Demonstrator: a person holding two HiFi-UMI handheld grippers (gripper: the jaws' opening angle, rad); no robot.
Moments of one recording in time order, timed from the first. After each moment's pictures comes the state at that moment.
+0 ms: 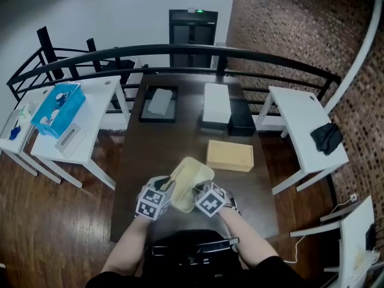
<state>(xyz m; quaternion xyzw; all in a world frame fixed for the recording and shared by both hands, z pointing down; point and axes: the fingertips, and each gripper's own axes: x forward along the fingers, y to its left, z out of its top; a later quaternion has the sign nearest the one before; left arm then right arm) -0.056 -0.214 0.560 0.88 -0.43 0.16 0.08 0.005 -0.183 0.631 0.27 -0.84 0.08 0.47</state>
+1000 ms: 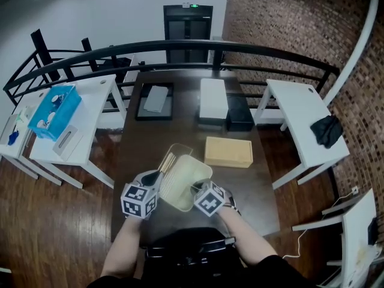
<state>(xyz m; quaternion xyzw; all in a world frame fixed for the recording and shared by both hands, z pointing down) -0.091 -0.223 0.508 0.87 -0.48 0.11 0.10 0.005 -0.184 0.627 0.28 -0.84 0.10 0.45</state>
